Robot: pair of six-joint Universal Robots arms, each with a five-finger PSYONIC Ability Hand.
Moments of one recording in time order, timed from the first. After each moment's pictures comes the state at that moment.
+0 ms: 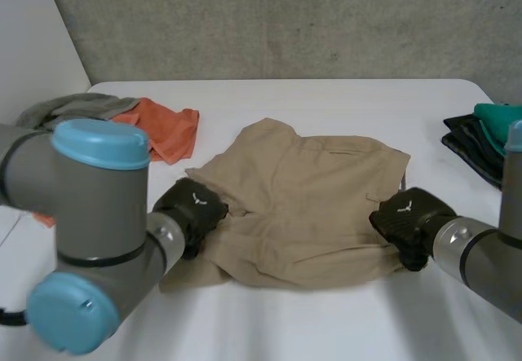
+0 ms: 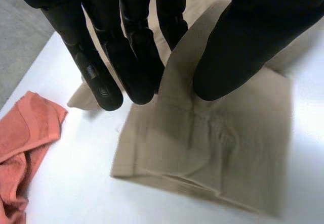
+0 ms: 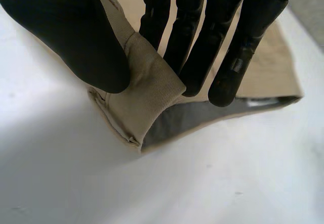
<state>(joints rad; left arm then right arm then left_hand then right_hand) 4.08 -1.98 -1.48 2.89 -1.65 3.74 1.90 -1.32 1.68 0.28 1.43 2.43 1.15 1.20 1.19 1.20 0.97 0.97 1.18 1.18 1.19 0.98</state>
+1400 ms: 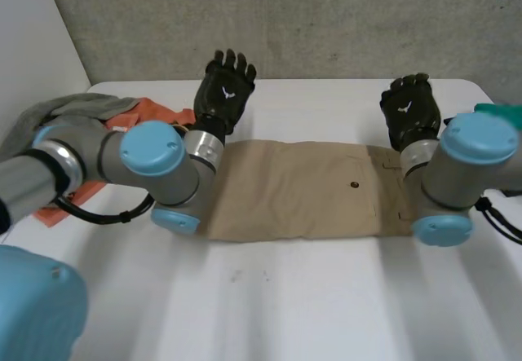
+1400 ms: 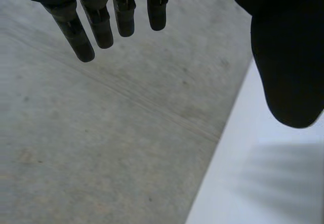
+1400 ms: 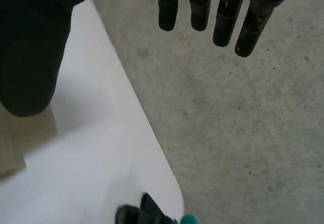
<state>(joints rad) 4.16 -2.51 -0.96 3.72 -1.54 3.91 1.91 -0.84 1.28 -0.50 1.66 2.30 0.19 0.20 0.21 0.20 0.05 0.20 0.22 0.21 0.23 0.06</state>
